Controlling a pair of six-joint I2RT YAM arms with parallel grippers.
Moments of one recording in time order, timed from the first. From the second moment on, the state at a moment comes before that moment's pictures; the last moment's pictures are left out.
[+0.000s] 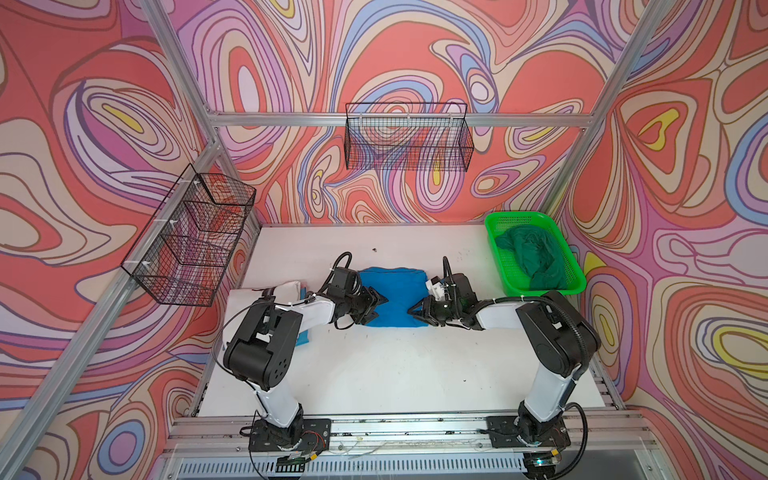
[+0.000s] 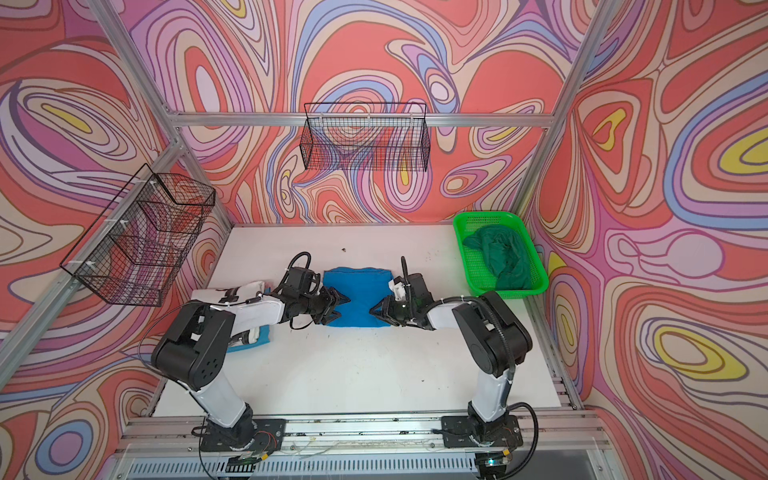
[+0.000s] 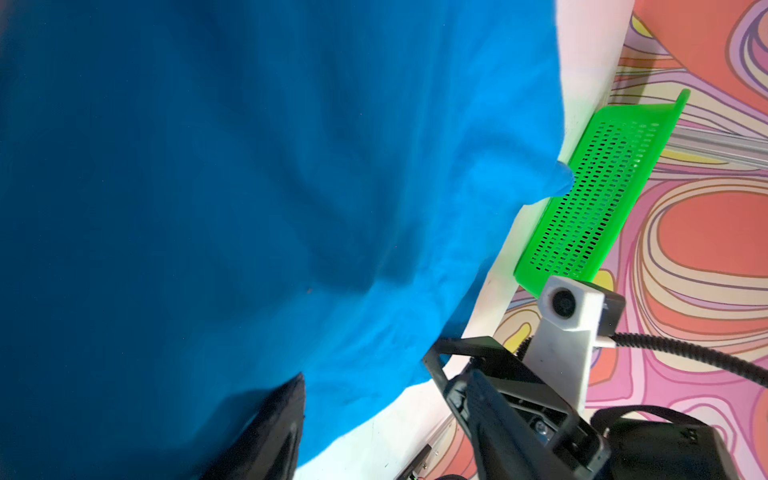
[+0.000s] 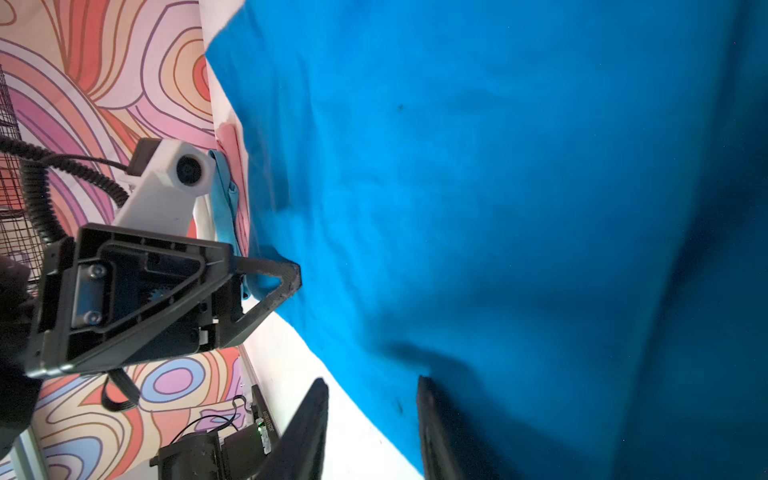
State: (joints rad) left arm -0.35 1.69 0.87 -0.05 0.53 -1.17; right arm 0.44 1.79 0.83 0.22 -0.65 0.85
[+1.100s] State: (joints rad) left arm -0.33 1.52 0.59 -0.01 0.58 -1.09; right arm 0.41 1.72 0.64 0.29 -0.65 0.85
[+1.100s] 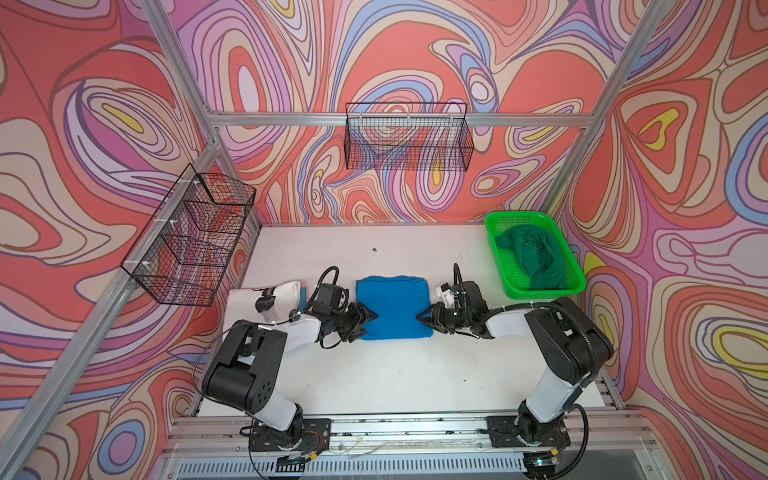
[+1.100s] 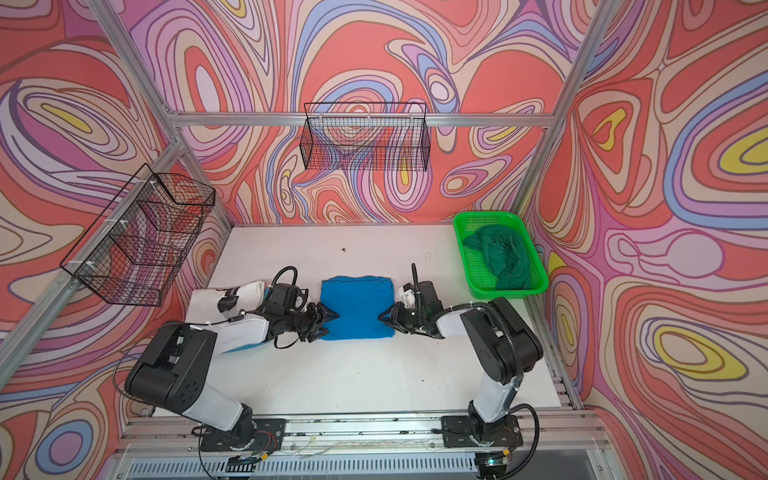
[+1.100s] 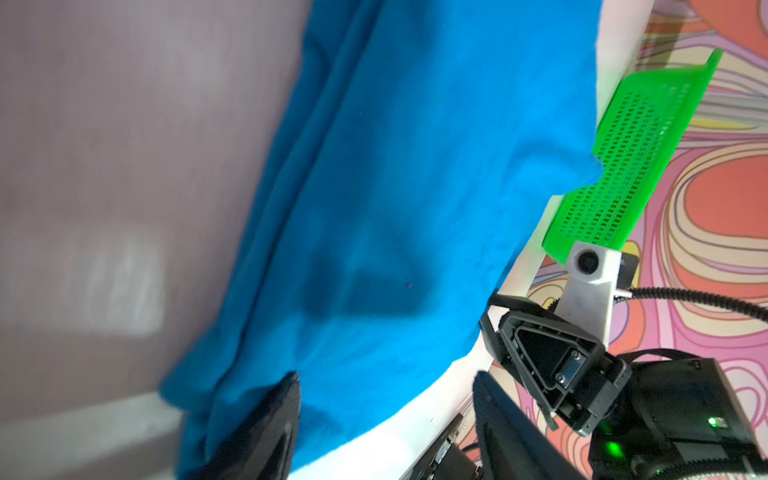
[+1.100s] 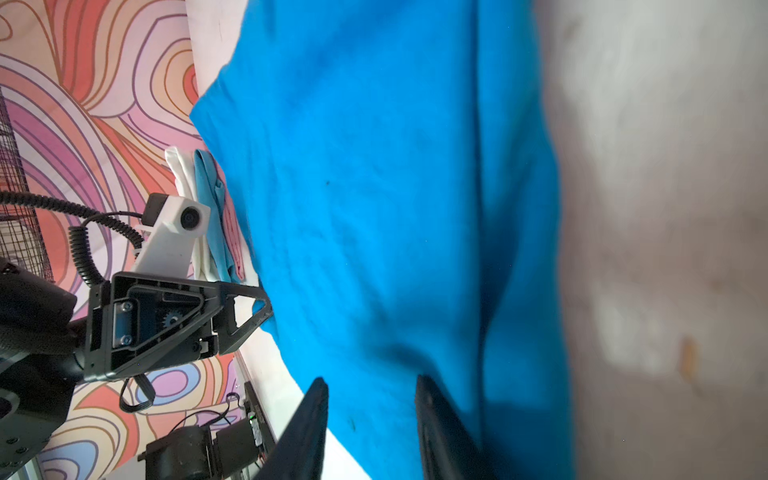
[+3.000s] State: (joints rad) left arm -0.37 1.55 0.83 -0.68 0.33 -0.73; right arm 0.49 1.54 0.79 -0.39 -0.32 0.57
